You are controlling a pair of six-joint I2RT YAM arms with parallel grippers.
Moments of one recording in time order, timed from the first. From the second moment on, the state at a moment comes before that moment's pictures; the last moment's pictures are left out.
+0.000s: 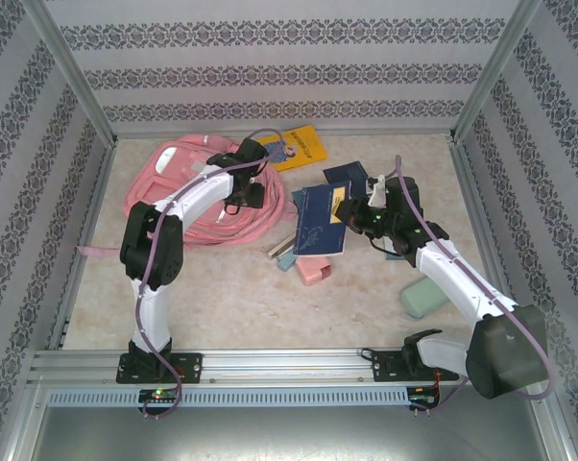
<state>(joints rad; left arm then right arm) -0.41 2.05 1.72 -0.87 -0.14 -0.31 0.26 1.21 0.81 -0.19 -0.57 0.85</state>
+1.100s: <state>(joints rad) -0.19 1.80 1.82 -0.93 0.19 -0.32 0.37 1.63 0.97 0.28 -0.44 1.11</state>
